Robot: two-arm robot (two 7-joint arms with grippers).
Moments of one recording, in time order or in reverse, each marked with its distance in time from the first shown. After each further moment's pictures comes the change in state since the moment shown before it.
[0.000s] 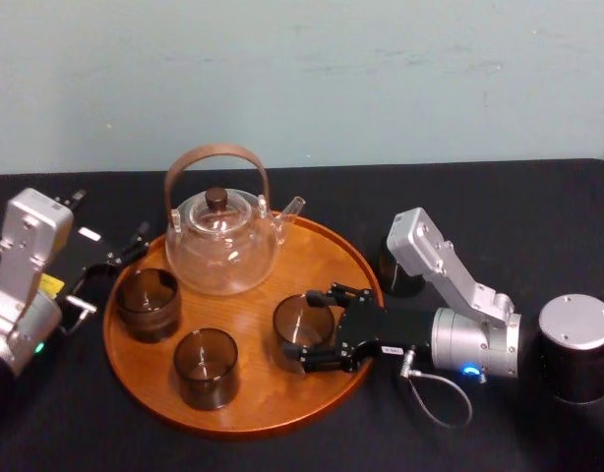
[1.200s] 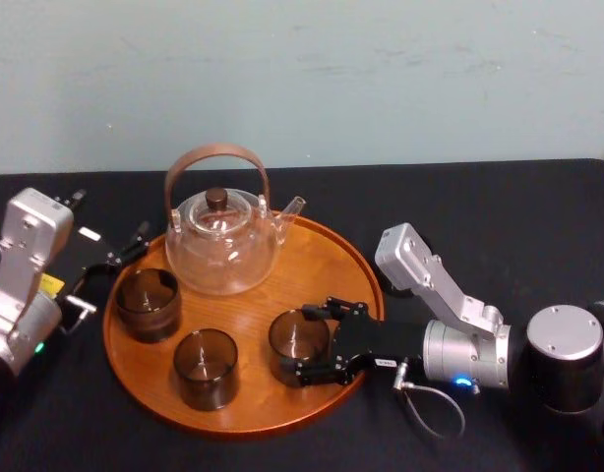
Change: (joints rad) left arm 0.000 0.000 0.000 0.000 0.000 0.000 0.000; right arm -0.001 -0.021 -0.018 0.036 -0.026 -0.002 -0.005
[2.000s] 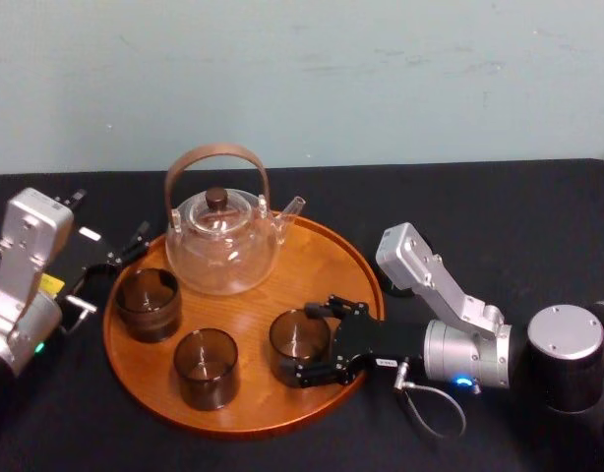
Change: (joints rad) left arm 0.000 0.000 0.000 0.000 0.000 0.000 0.000; right arm 0.000 0.000 0.002 0.001 0.003 0.002 0.002
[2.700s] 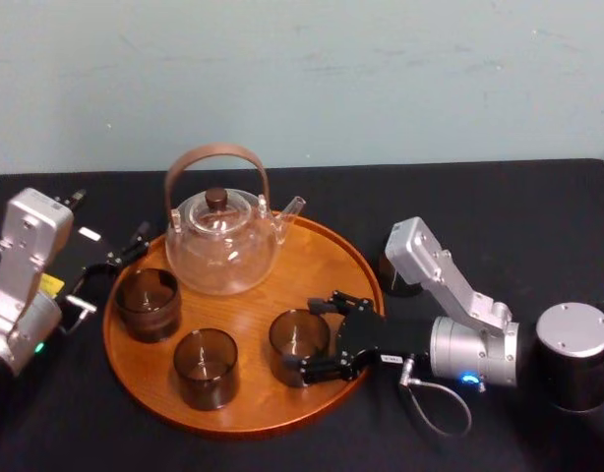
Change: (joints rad) left arm 0.000 0.000 0.000 0.000 0.000 0.000 0.000; right arm -0.007 0.009 0.014 -0.013 0.019 -0.001 0.008
